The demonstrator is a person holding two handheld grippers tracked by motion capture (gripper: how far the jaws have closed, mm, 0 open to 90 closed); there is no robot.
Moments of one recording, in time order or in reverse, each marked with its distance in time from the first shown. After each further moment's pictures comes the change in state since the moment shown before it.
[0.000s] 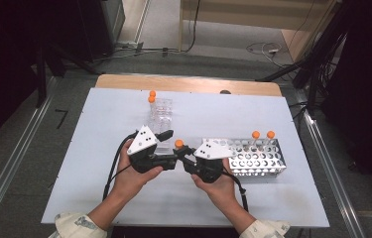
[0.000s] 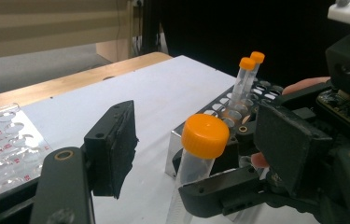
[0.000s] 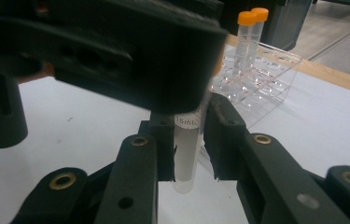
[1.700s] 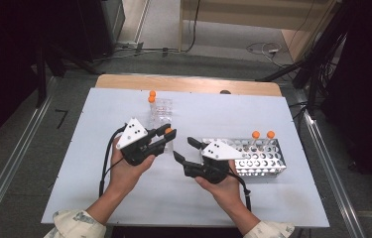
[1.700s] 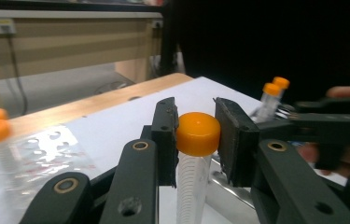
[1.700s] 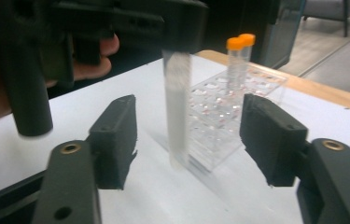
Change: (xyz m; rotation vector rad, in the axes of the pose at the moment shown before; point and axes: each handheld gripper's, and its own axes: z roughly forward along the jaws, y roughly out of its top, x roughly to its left) left arm 0.026 0.014 -0.015 -0.087 0.083 -0.008; right arm -0.004 0.005 -0.018 -0.081 -0.018 0.025
